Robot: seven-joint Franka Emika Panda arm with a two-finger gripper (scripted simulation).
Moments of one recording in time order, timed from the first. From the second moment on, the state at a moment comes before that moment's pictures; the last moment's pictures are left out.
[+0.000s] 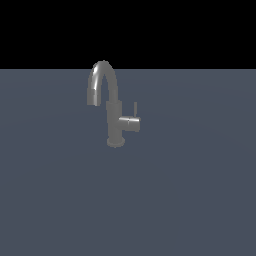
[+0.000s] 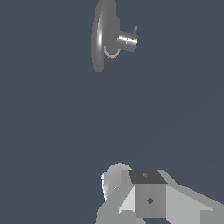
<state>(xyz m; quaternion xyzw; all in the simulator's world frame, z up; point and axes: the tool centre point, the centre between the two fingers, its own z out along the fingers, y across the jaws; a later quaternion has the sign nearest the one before) -0.257 0.016 0.474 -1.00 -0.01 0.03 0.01</state>
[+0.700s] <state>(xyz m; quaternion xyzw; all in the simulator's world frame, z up) -0.238 0.018 0.470 -1.00 0.02 0.05 0.04</state>
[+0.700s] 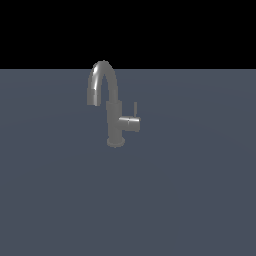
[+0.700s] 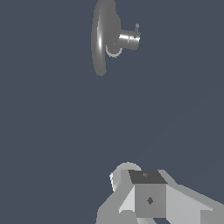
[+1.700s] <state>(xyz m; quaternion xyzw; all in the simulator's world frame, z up) -0.128 0.016 0.436 -0.95 0.17 0.17 0.19</state>
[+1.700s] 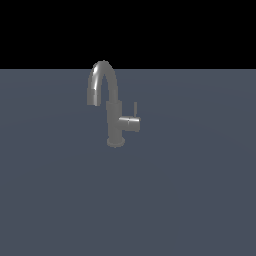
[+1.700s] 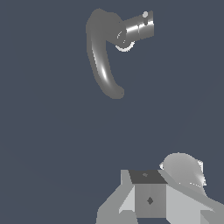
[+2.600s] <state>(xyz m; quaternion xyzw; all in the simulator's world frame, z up) -0.023 -0.009 0.362 -0.83 0.34 0.29 0.35</state>
